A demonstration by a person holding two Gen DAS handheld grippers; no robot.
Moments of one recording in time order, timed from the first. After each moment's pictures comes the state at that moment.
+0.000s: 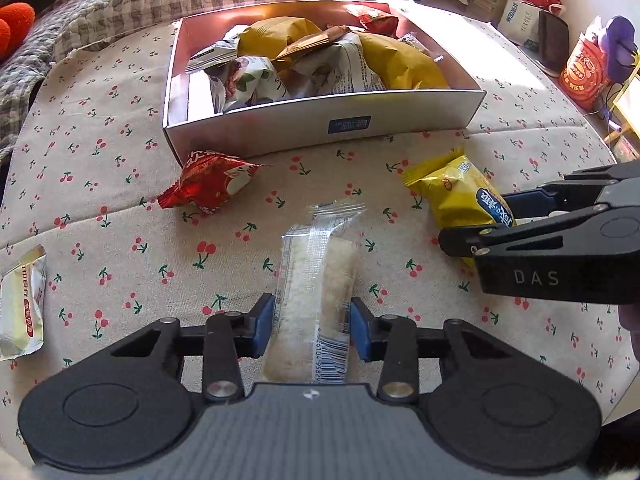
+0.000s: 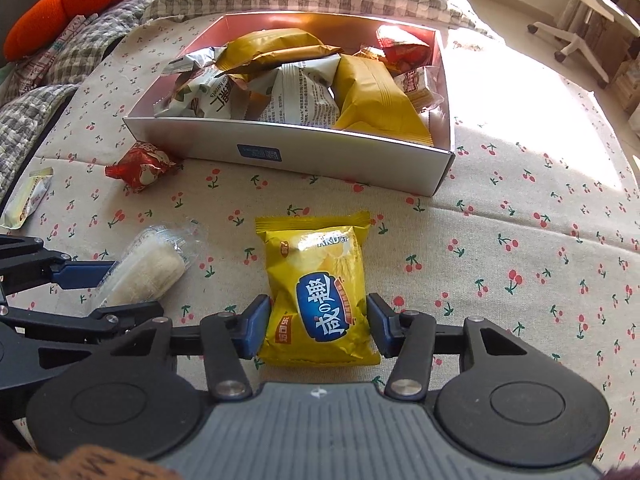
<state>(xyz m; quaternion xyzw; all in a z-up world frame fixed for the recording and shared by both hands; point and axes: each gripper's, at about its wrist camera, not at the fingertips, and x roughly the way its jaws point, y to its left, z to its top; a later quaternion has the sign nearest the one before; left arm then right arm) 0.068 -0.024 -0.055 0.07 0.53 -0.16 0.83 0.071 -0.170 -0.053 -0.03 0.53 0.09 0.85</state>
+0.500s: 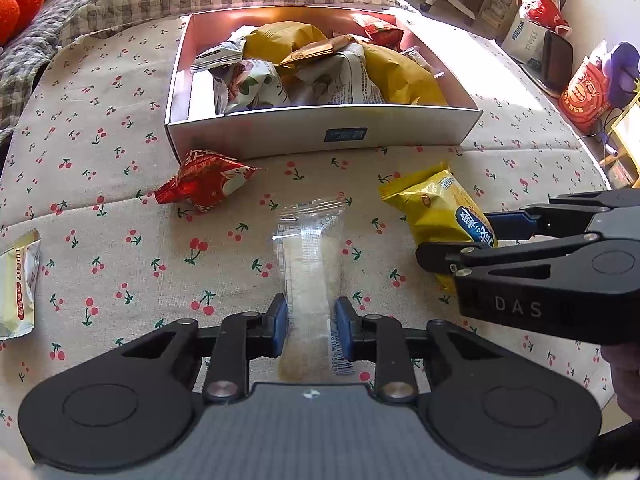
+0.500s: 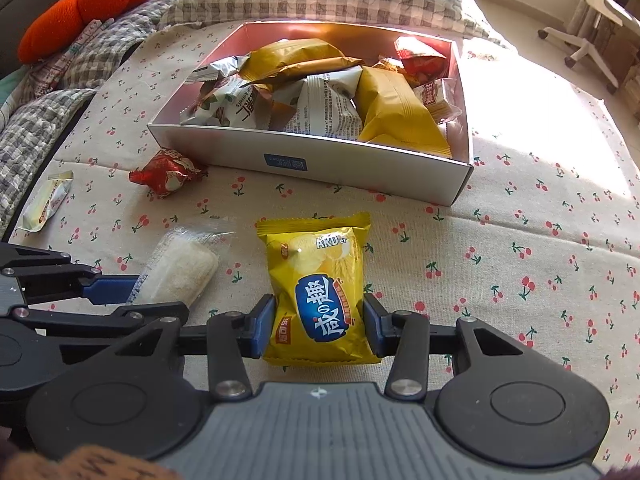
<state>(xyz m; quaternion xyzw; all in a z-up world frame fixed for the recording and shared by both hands) 0.066 -0.023 -0.047 0.04 0.54 -0.16 0.83 0.067 -0.163 -0.044 -0.02 0.52 0.11 0.85</state>
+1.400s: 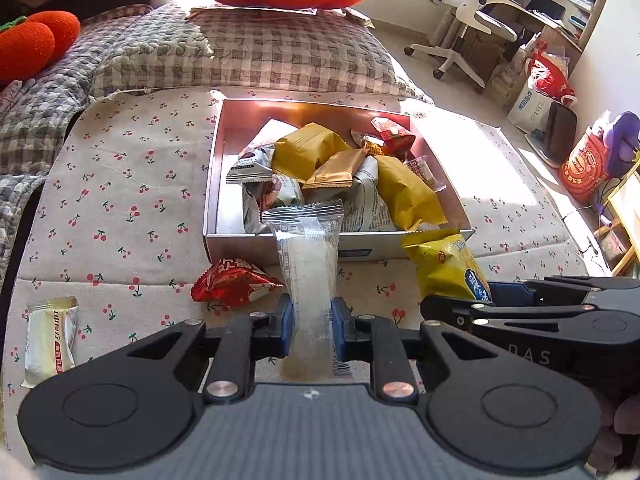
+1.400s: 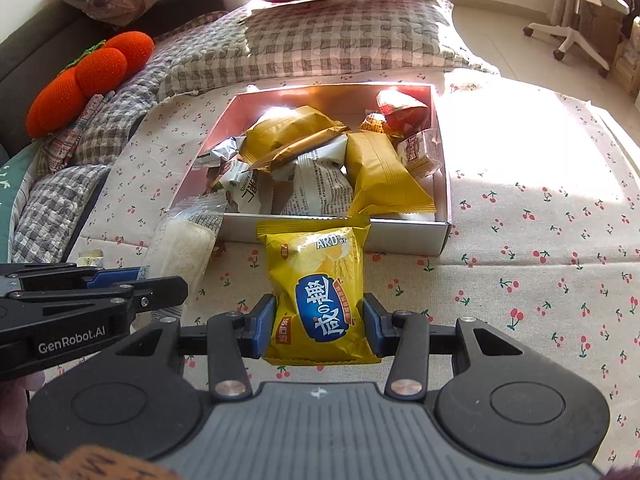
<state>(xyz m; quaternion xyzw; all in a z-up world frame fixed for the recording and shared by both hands) 0.096 -0.010 0.011 -0.02 0.47 -0.13 0.87 0.080 -0.178 -0.005 0.06 0.48 0.11 0.87</state>
